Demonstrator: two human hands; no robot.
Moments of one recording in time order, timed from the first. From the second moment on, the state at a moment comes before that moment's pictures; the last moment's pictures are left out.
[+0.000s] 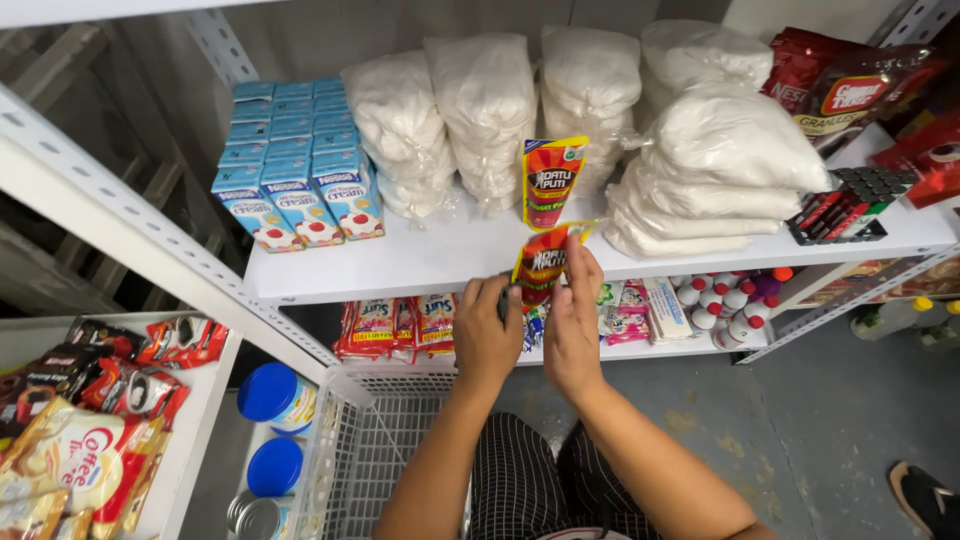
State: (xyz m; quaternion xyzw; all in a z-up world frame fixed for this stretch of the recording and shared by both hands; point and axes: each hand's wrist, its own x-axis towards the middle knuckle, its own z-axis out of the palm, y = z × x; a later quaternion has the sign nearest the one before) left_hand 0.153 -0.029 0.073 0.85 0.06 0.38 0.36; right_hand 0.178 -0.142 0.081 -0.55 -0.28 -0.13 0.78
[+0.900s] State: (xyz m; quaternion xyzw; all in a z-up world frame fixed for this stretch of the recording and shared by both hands) left_hand 0.237 -0.044 0.097 0.90 0.20 0.27 0.27; right_hand 0.276 -0.156 0.058 -0.65 -0.28 -0.12 0.70
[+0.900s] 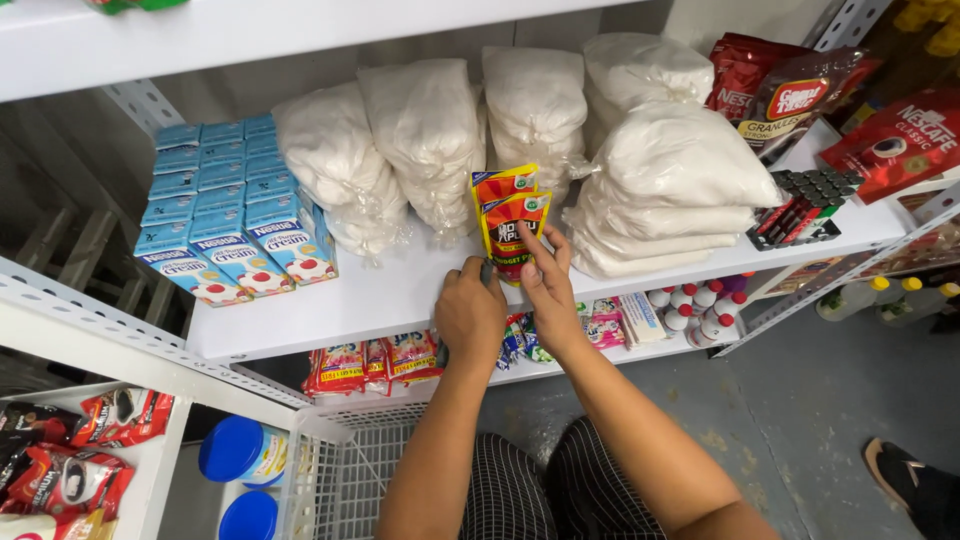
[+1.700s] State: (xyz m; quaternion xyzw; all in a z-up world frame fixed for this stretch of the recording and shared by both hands) left_hand 0.212 -0.030 0.090 0.87 0.14 0.33 0.34; right_hand 0.260 -0.161 0.039 -0.63 -0.27 -0.16 0.71
